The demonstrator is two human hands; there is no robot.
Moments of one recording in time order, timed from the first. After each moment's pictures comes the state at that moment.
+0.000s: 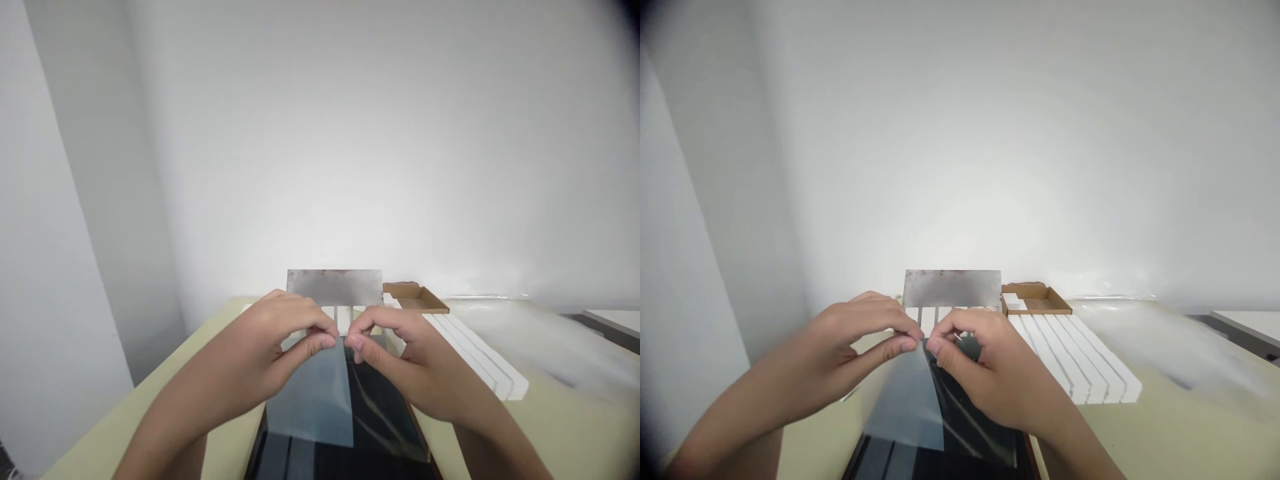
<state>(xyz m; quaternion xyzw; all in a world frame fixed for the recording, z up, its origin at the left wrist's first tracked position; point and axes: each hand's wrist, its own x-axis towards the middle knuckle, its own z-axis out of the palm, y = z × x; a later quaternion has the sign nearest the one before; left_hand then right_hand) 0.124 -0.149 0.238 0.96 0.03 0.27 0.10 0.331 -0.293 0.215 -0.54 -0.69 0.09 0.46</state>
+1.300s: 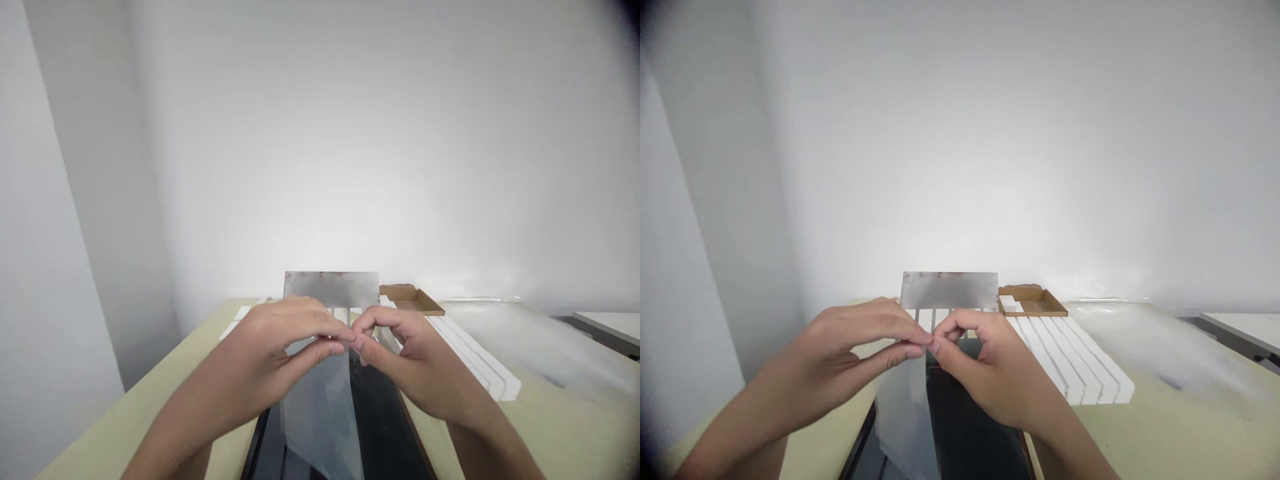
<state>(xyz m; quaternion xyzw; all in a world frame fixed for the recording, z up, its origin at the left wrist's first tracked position) 0.131 -0.160 0.242 0.93 -0.04 0.33 0.13 0.329 -0.295 0.215 -0.53 -0.67 0.14 0.50</state>
